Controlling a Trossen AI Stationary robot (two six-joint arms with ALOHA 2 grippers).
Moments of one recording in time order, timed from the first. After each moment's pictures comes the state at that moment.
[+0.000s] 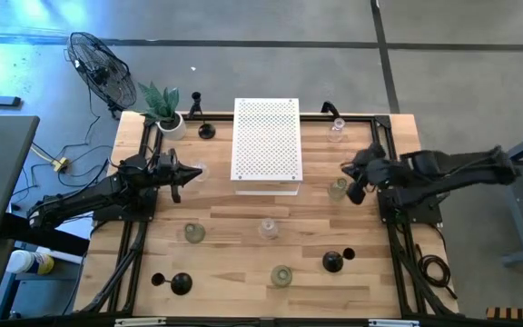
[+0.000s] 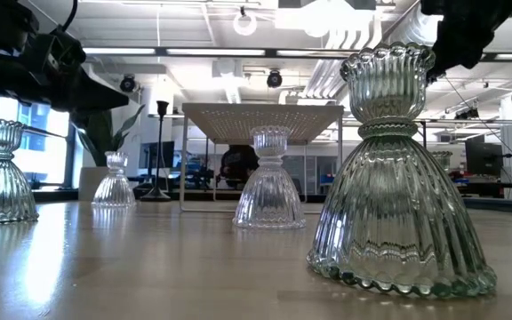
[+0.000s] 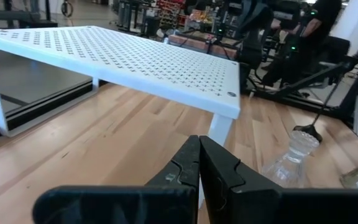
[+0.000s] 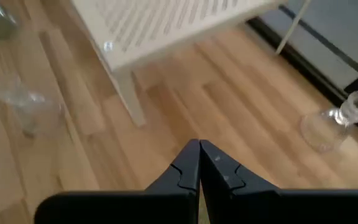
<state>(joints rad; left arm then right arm) 0.37 0.09 0.04 0.00 0.15 -0.18 0.12 0.79 0.82 -0.89 0.47 0.51</state>
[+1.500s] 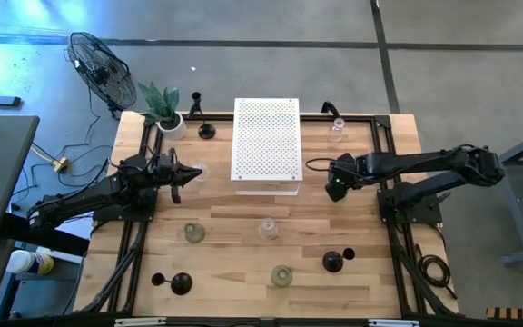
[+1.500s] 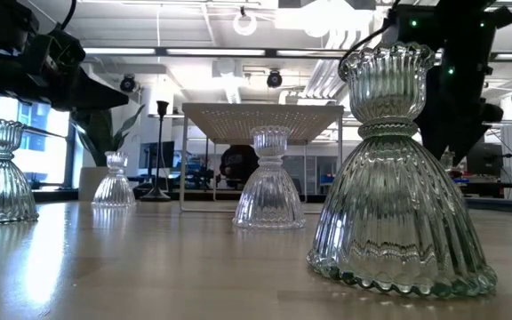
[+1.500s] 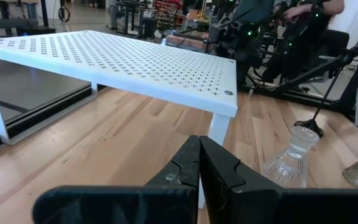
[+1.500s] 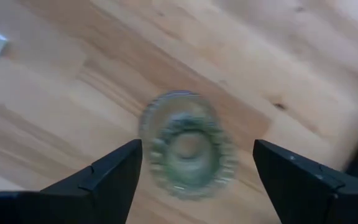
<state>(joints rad) 0.37 0.09 0.05 0.00 0.15 -0.14 -0.12 1.19 0.72 -0.93 0.24 0.89</state>
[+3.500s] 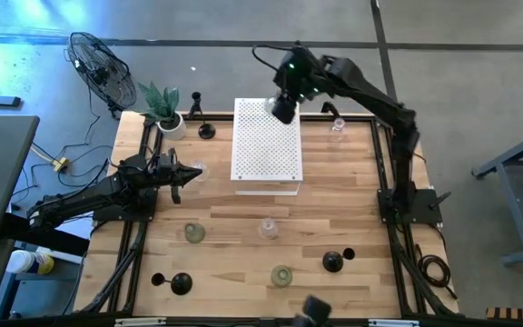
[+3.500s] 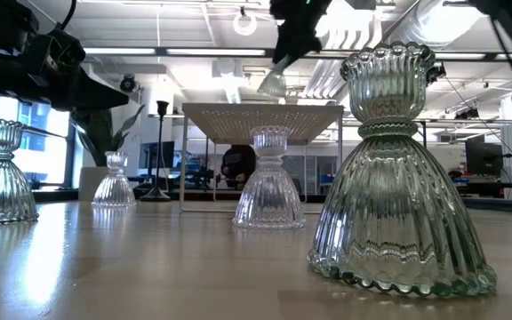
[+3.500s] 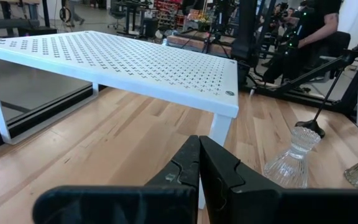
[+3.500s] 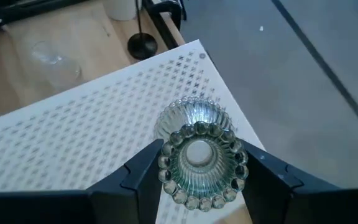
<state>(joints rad) 0.37 0.08 0.05 0.00 0.15 -0.14 -0.52 1.97 2.31 -1.20 0.02 -0.07</state>
